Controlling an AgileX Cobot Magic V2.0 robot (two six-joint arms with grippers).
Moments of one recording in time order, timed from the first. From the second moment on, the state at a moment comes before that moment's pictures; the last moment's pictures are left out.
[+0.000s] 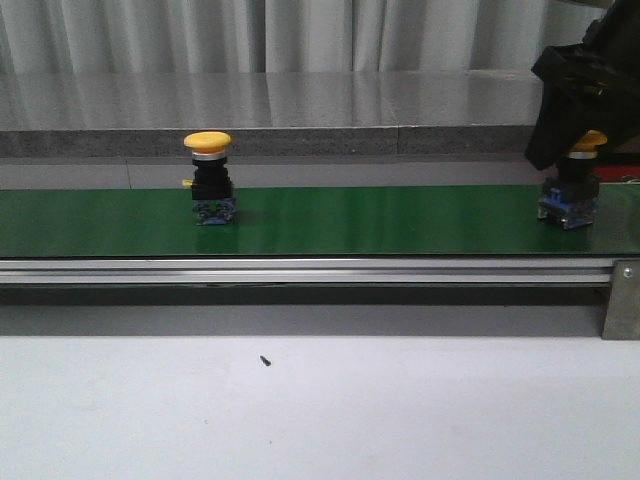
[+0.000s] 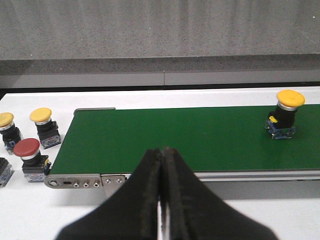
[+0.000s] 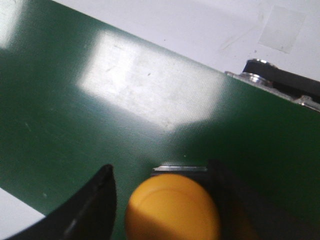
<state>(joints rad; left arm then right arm) 0.13 0.33 -0.49 -0.37 0.56 0.36 0.01 1.71 -1.29 0.44 0.79 -0.56</state>
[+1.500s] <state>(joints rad) 0.13 0.33 -0.49 -0.37 0.56 0.36 -0.42 1.78 -1.17 0.42 0.77 -0.52</state>
